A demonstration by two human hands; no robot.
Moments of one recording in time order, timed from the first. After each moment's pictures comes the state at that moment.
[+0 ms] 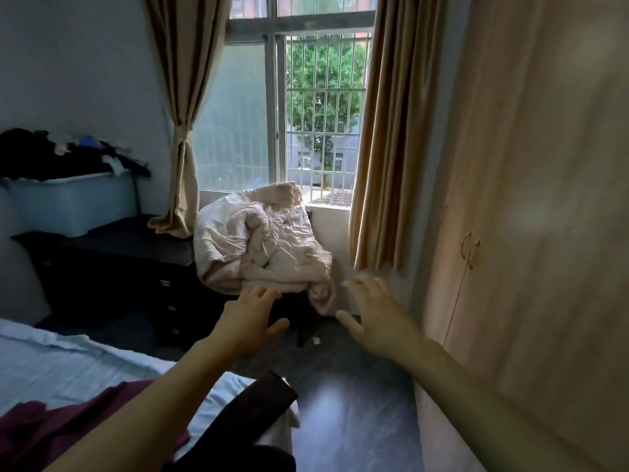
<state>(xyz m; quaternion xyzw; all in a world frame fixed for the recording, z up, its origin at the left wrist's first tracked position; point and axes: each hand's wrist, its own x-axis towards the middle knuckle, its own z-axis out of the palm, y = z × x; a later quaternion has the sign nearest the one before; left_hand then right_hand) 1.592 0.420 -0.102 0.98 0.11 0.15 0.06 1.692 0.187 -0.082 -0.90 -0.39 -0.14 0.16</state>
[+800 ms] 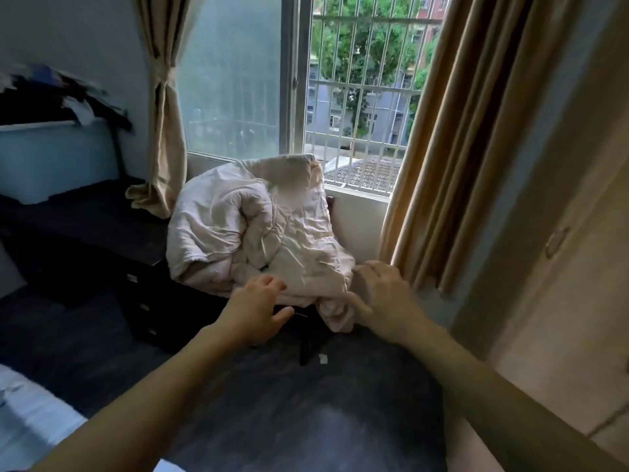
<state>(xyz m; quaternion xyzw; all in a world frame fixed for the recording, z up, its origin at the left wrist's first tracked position) 2.028 0.639 -0.161 0.98 0.16 0.10 0.10 2.157 0.424 -0.126 -0.90 -0.40 -0.07 0.16</state>
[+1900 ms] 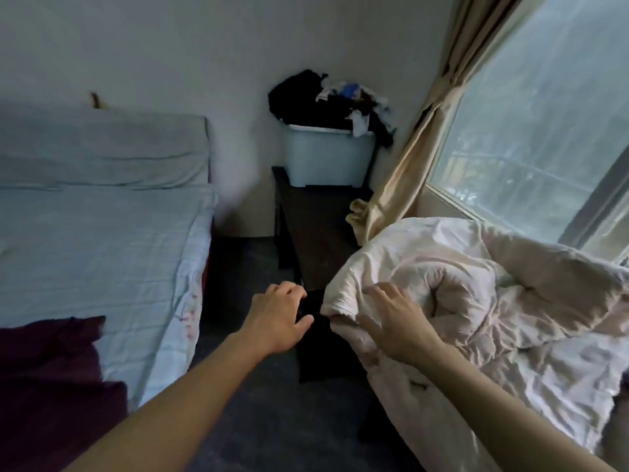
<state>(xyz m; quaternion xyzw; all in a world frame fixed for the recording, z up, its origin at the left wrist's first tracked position) 2.153 0.932 -0.193 0.79 0.59 0.13 0.07 2.385 0.903 -0.154 -0.62 -0.77 0.04 0.09</state>
